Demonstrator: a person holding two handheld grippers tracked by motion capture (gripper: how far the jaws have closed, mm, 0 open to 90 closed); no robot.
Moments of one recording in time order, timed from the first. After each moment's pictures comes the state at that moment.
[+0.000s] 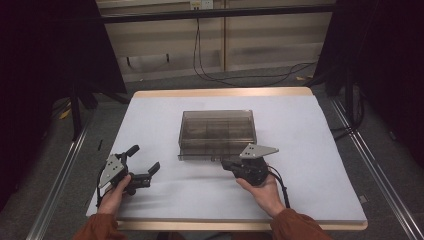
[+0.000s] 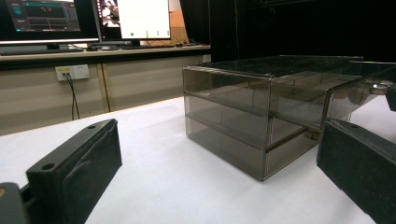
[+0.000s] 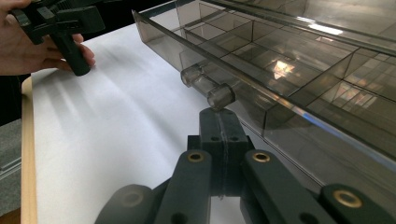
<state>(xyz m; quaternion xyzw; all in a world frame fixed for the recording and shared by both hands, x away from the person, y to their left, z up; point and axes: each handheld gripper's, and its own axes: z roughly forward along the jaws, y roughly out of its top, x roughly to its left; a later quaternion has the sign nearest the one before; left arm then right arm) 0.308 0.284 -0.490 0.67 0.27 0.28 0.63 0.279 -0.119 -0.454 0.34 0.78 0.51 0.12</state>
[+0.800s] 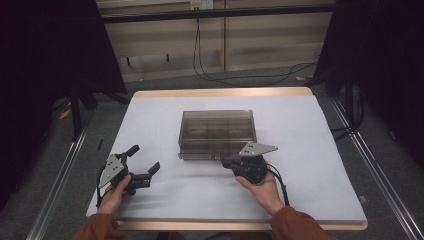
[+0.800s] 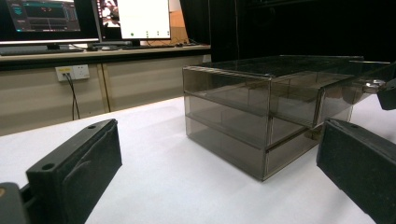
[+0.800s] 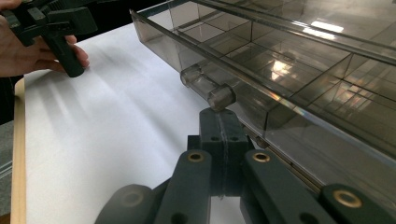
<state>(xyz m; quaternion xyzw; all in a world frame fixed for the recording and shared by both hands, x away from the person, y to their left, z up) 0.308 0.284 -0.490 0.68 0.27 0.28 0.63 0.285 -0.118 -0.454 0.34 0.78 0.51 0.12</state>
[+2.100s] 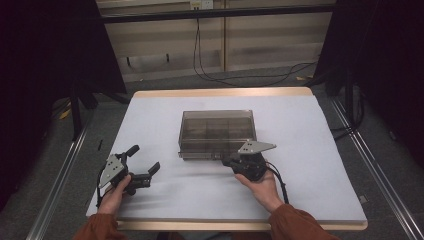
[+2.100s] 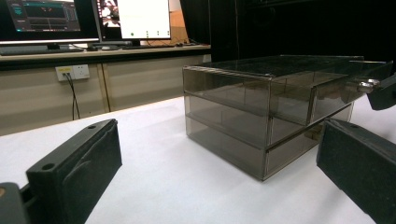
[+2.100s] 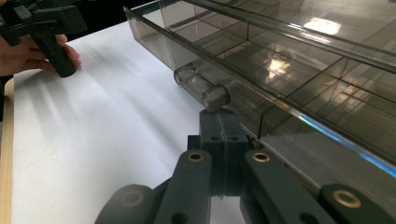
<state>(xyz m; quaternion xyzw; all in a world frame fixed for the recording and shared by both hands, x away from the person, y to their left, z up) 0.308 0.284 -0.490 0.68 0.27 0.28 0.63 0.292 -0.117 -0.455 0.35 0.78 0.50 0.13</state>
